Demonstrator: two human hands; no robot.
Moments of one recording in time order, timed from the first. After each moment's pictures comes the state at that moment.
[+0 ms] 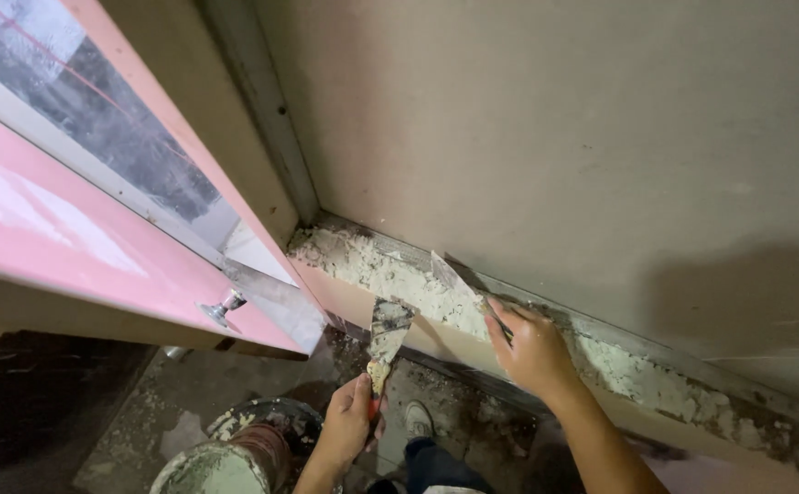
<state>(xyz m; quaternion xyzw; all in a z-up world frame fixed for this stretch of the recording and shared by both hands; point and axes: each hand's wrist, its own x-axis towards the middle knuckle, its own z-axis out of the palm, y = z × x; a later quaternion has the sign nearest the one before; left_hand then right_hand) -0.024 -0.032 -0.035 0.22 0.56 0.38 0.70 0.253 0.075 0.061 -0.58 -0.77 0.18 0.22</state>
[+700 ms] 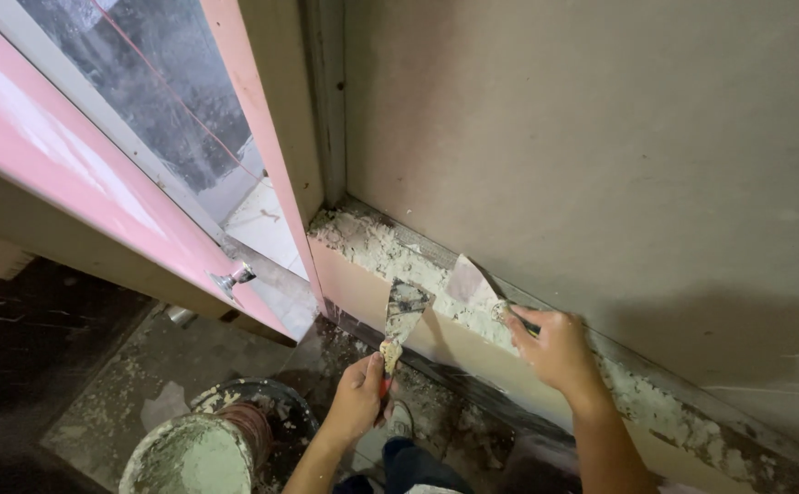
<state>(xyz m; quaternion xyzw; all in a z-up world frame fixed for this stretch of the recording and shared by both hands) -0.013 -0.026 -0.028 0.23 0.57 0.39 0.69 0.262 0.087 0.079 -0.65 -0.70 0.25 0.13</state>
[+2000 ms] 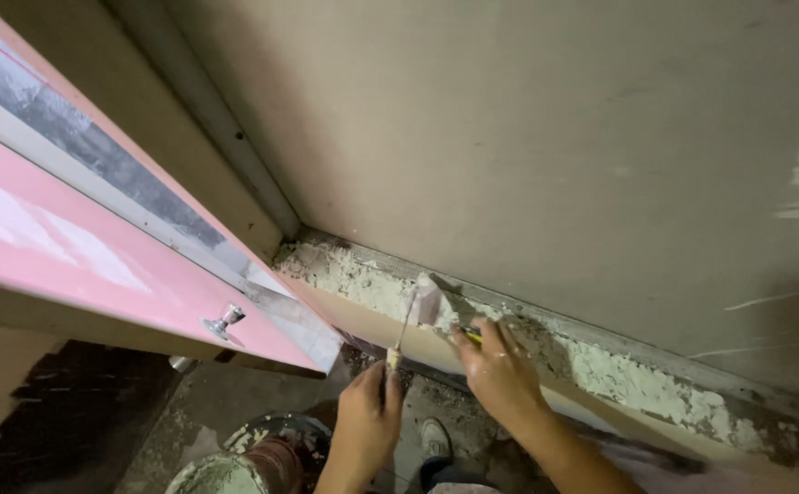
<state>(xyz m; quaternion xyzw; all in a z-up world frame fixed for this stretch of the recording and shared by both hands) 0.052 -0.015 0.066 0.57 0.66 0.38 0.30 0.267 0.043 0.012 -0.54 -0.83 0.06 0.17</state>
